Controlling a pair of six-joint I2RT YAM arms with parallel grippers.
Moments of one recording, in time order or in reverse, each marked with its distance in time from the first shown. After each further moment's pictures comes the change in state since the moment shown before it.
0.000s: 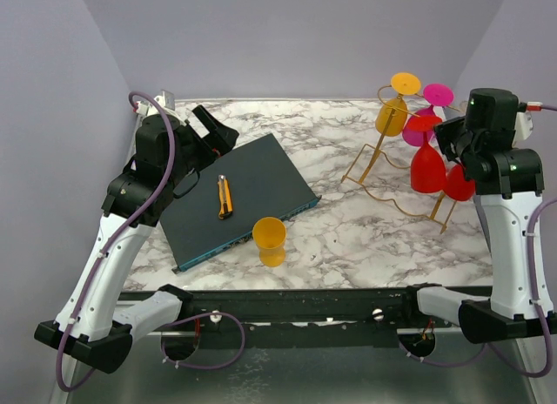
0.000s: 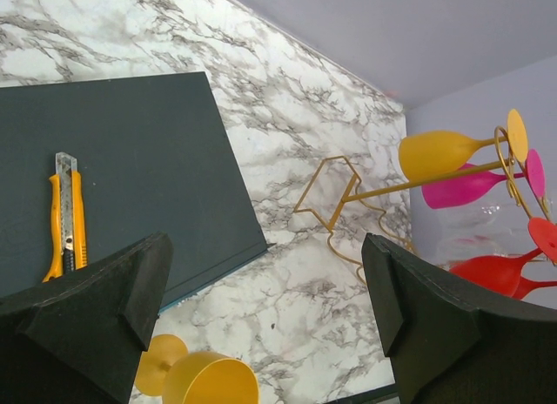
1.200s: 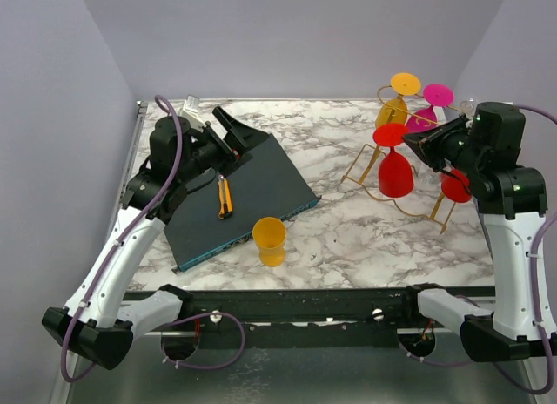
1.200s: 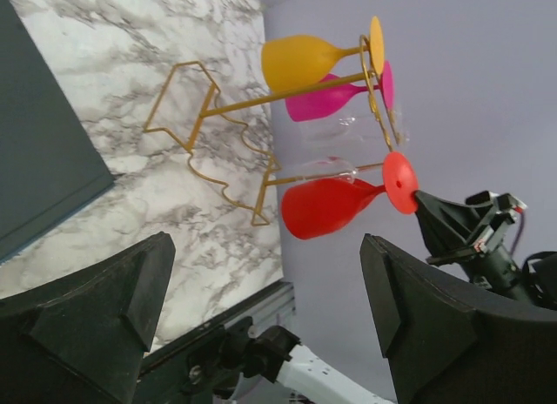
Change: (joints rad) left arm -0.006 0.016 -0.134 0.243 0.390 -0.262; right arm 0.000 -0.114 -0.092 0.043 -0.395 -0.109
